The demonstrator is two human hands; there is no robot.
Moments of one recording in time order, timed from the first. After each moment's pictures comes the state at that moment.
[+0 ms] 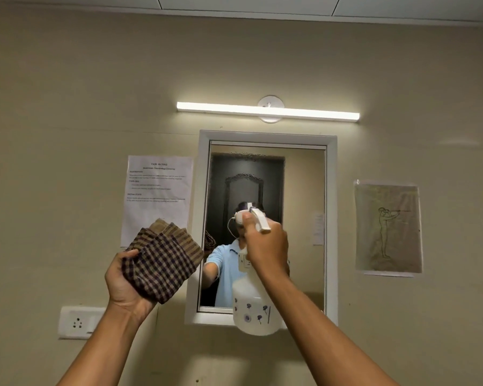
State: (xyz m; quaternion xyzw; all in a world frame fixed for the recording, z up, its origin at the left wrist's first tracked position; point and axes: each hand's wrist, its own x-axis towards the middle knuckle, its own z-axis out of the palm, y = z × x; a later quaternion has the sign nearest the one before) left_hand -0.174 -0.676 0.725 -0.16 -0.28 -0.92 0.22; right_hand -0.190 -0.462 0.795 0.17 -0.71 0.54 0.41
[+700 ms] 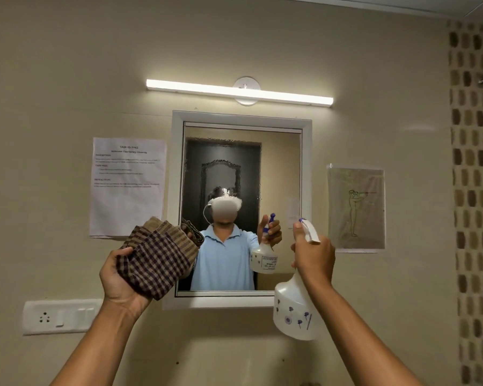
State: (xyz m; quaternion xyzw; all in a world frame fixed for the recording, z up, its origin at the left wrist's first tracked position) left_hand -0.197 -0.651 0.703 -0.16 -0.28 -0.93 0.17; right_hand -0.206 -0.357 0.746 -0.04 -0.69 0.56 0.46
